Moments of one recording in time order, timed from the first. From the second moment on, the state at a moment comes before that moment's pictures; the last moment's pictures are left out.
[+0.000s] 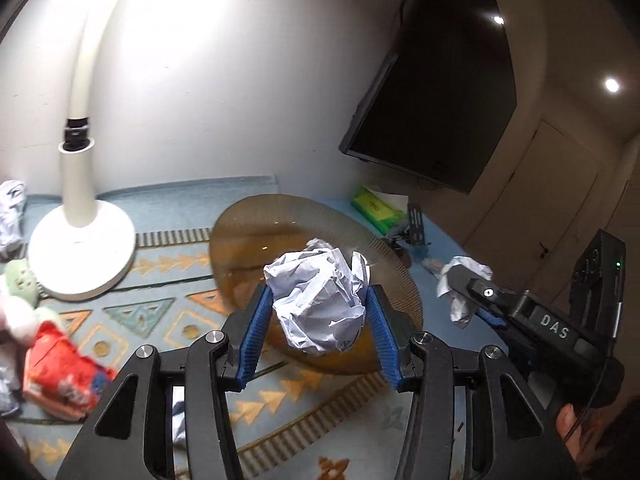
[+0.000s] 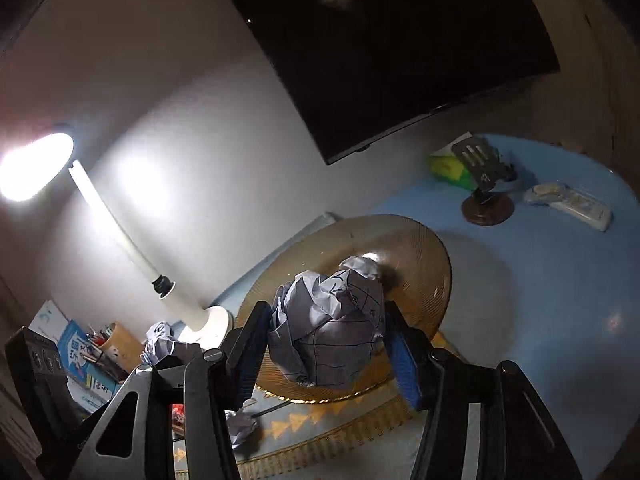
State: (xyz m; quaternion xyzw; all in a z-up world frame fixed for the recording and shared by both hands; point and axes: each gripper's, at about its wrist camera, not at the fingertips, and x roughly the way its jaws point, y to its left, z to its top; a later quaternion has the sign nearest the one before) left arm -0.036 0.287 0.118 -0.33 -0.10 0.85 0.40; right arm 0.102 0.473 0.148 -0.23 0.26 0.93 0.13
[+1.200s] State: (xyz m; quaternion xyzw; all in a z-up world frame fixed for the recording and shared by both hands) left arm 0.061 0.026 0.037 -0.32 -0.14 0.92 0.17; right arm 0.068 0.287 0.038 -0.35 0.14 0.92 0.07
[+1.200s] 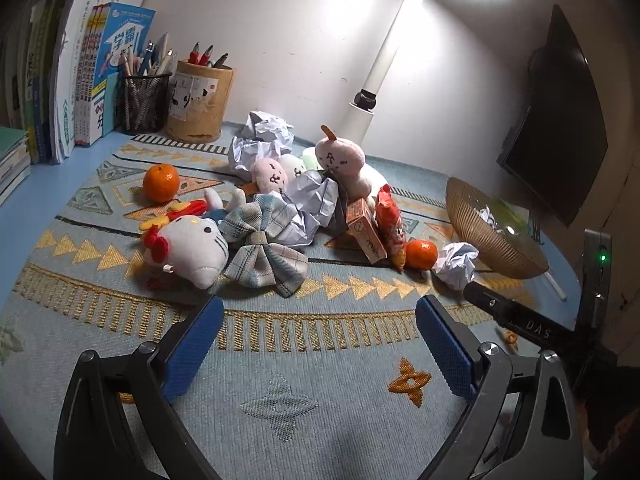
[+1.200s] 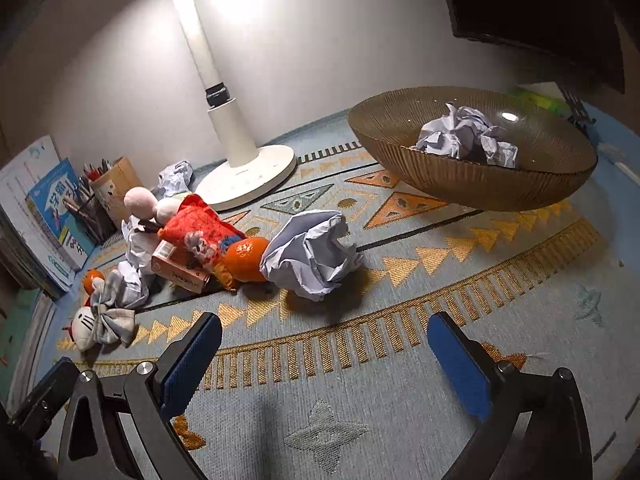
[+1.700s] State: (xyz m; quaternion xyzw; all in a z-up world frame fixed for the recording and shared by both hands) left arm 0.046 -0.026 0.017 -0.33 -0.30 0.88 0.17; right arm 0.066 0.302 0.033 -0.35 0.18 0.92 0.08
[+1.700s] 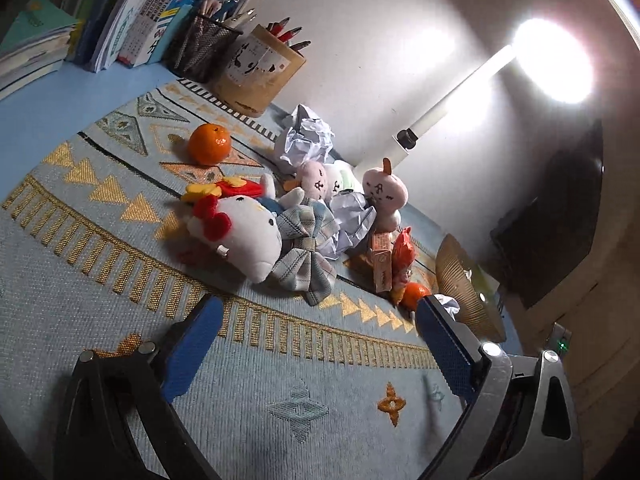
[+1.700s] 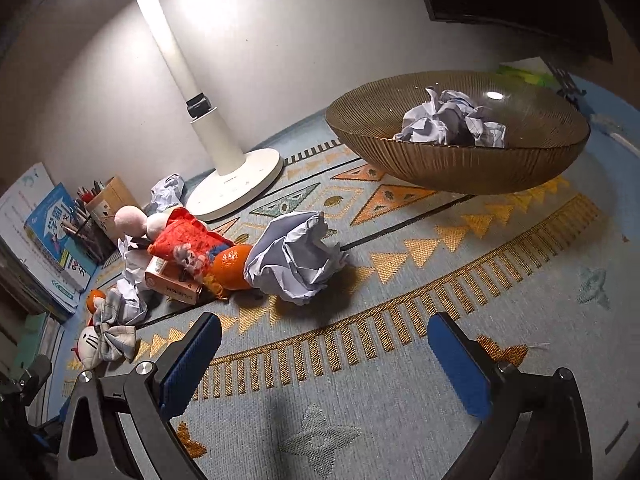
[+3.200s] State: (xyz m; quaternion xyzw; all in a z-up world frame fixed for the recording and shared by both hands) left arm -0.002 0.017 0.024 -0.34 -0.16 0.92 0.13; right arm 0.052 0.321 0.035 -0.34 0.26 0.90 0.08
